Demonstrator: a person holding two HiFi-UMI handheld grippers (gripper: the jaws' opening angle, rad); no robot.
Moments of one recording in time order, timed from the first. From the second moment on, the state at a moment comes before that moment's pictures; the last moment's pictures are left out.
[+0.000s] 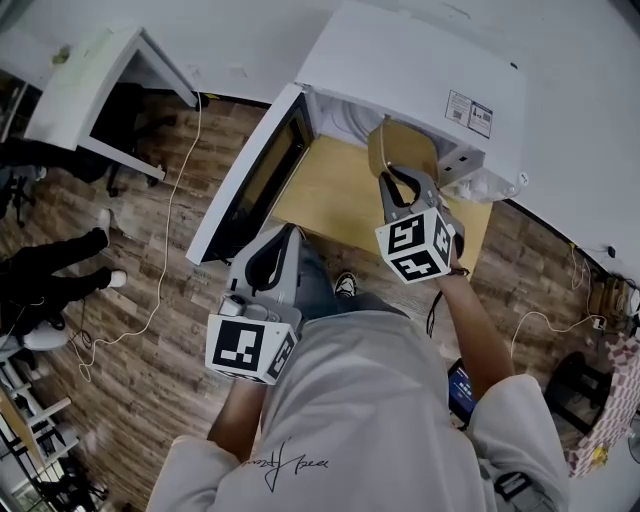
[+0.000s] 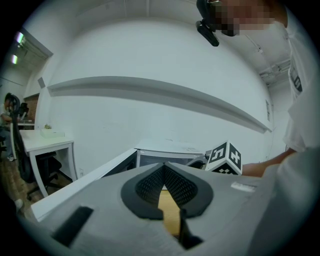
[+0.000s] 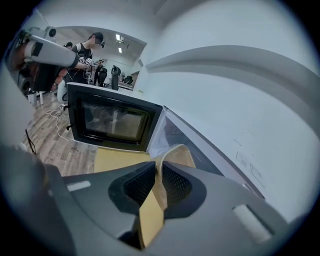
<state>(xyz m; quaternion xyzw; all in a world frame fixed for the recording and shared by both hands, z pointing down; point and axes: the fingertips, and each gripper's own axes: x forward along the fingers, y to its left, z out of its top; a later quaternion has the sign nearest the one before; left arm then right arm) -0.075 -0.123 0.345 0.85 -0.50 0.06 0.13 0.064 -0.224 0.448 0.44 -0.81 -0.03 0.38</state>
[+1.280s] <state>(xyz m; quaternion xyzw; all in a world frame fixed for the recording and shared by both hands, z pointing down) -0.041 -0.104 0.345 0.86 -0.47 0.05 0.17 0.102 -0.125 0.364 0.43 -0.89 0.04 0.16</state>
